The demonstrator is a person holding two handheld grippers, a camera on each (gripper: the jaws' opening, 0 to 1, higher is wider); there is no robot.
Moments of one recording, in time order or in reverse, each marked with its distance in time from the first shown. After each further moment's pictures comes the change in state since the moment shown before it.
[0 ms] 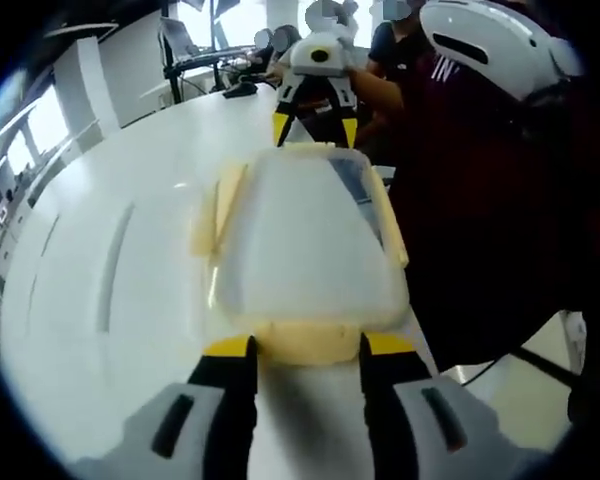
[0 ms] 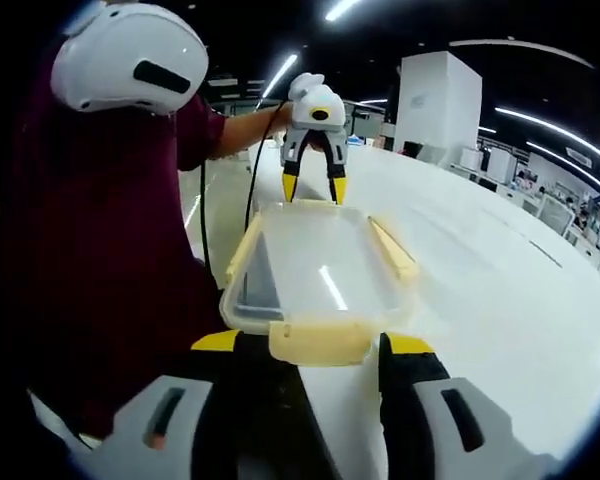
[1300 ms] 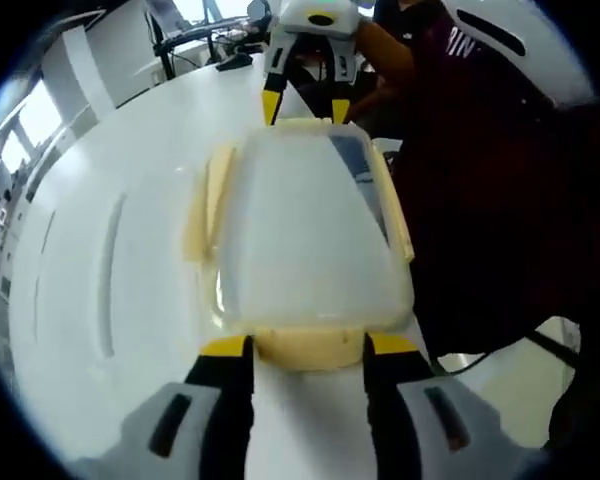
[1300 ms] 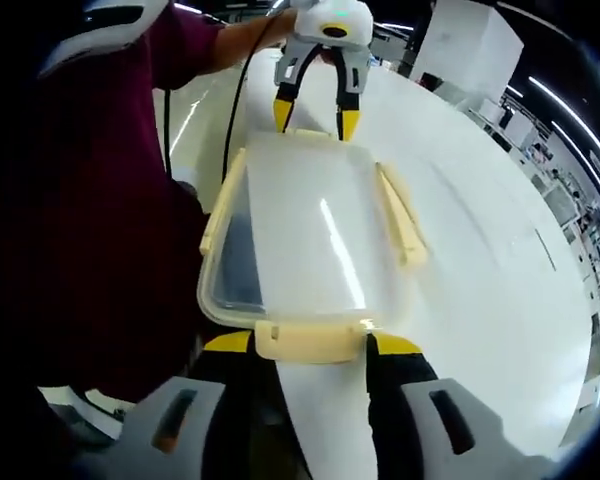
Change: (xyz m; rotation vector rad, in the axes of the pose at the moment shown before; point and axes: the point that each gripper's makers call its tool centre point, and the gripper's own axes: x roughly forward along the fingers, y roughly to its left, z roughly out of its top) left arm 0.006 -0.002 0.004 0.002 0.187 0.021; right arm 0.001 -0.009 -0.014 -0.093 0.439 -0.048
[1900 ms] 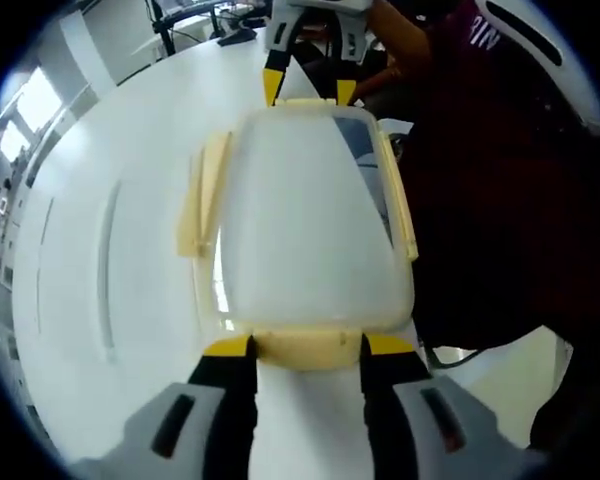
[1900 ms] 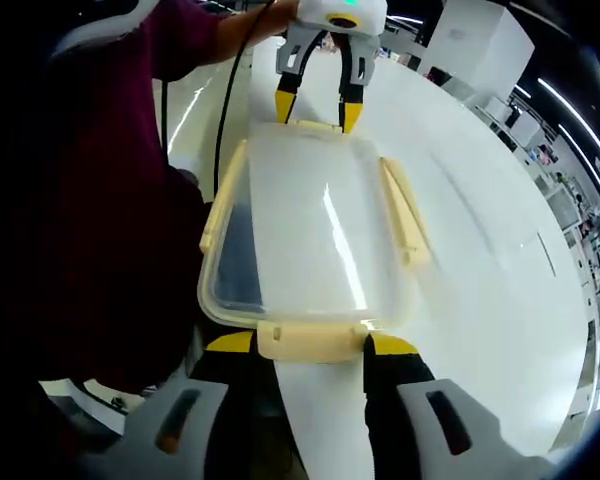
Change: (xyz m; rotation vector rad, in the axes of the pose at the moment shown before) left arm 0.004 -0.003 -0.004 -0.031 0.102 0.018; right arm 0.003 0.001 -0.007 -0.018 0.022 0.004
